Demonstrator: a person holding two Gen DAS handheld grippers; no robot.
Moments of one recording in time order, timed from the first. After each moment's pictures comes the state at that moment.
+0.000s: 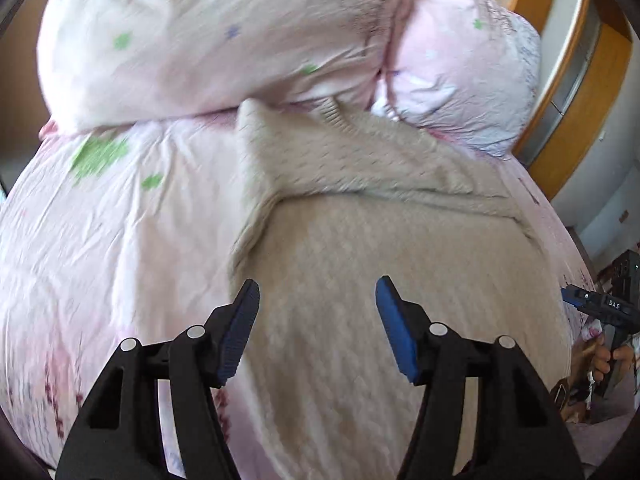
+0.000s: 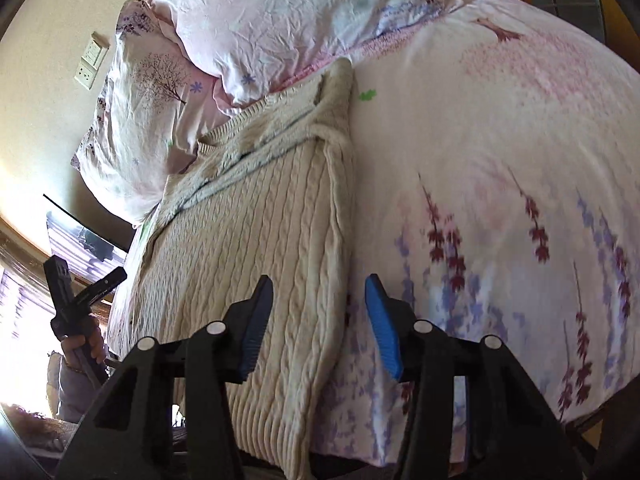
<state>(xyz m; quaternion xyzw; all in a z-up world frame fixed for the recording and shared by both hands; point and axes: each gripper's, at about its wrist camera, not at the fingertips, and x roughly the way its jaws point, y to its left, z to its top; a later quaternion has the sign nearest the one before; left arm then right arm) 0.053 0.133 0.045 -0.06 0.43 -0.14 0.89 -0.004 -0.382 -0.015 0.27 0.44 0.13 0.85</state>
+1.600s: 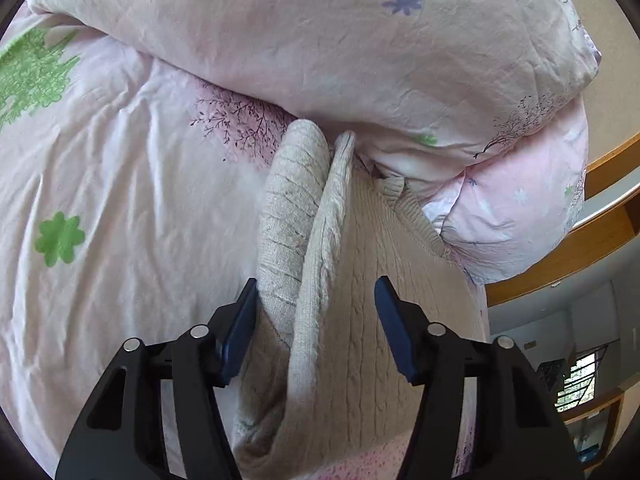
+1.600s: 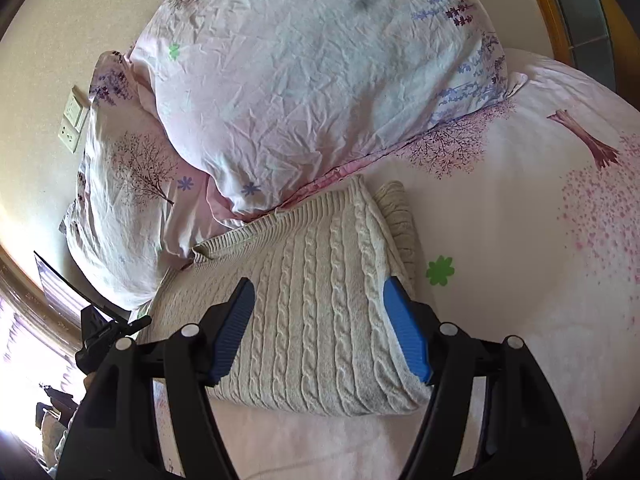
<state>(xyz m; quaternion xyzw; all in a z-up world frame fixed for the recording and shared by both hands) 0.231 0.170 -0.004 -0.33 0.45 -0.17 0.81 0.160 -0.382 0.024 0.28 0.34 0.11 0.89</state>
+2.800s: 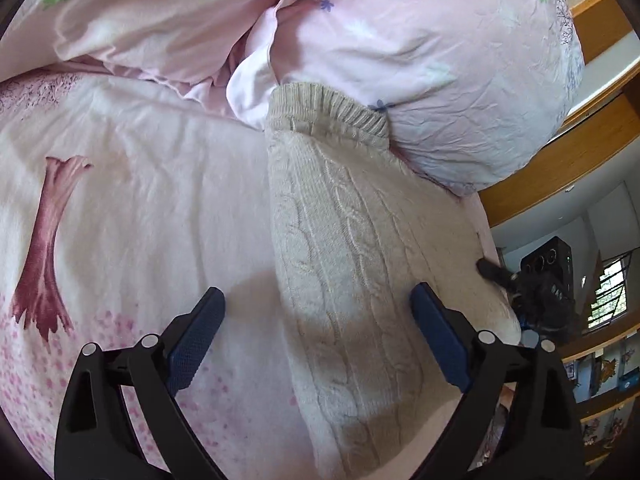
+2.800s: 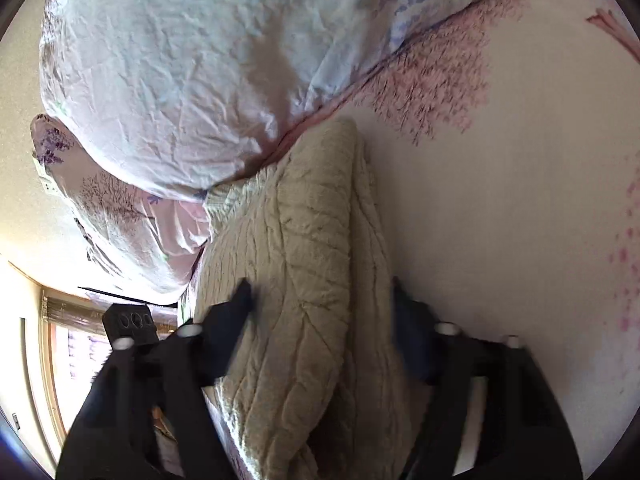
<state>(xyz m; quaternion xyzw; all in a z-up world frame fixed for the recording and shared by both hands) 0.232 -0.049 0.014 -0.20 0.50 -0.24 0.81 0.257 -0.437 -0.034 0.40 0.49 0.19 0.75</state>
